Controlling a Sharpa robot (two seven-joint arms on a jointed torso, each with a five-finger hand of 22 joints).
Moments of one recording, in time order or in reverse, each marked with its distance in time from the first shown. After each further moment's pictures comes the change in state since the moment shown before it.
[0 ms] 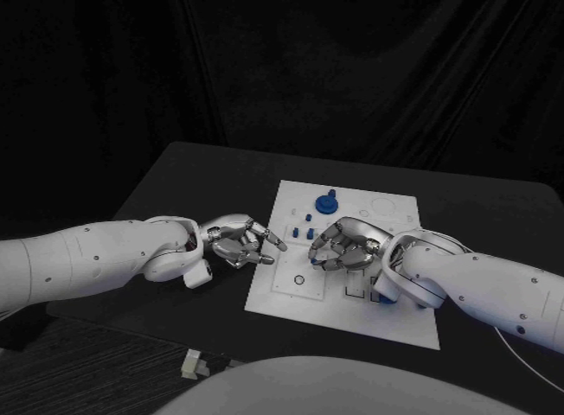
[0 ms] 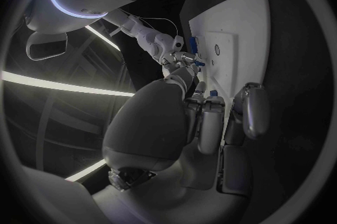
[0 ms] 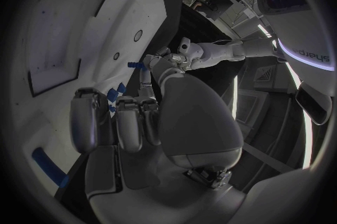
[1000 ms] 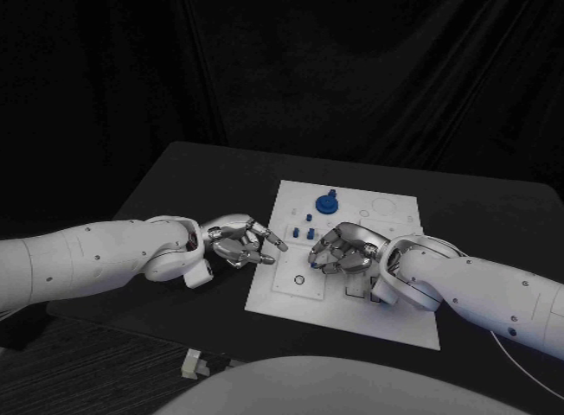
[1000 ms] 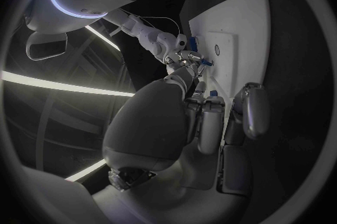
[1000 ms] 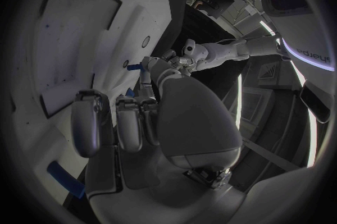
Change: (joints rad) left arm 0.000 0.001 0.000 -0.001 0.000 0.001 -0.001; left_hand 0.000 0.000 0.000 0.000 0.000 0.000 0.000 0.005 0.000 0.000 0.000 0.004 0.000 0.000 0.000 0.000 0.000 0.000 0.000 0.000 0.000 0.000; right arm -0.026 0.022 0.002 -0.040 0.012 0.011 -0.015; right_hand 0.016 0.013 -0.001 -0.001 0.000 -0.011 0.003 -0.006 -0.019 0.000 0.000 0.000 0.000 0.000 0.000 0.000 0.000 0.009 -0.003 0.003 -0.012 0.001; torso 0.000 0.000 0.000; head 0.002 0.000
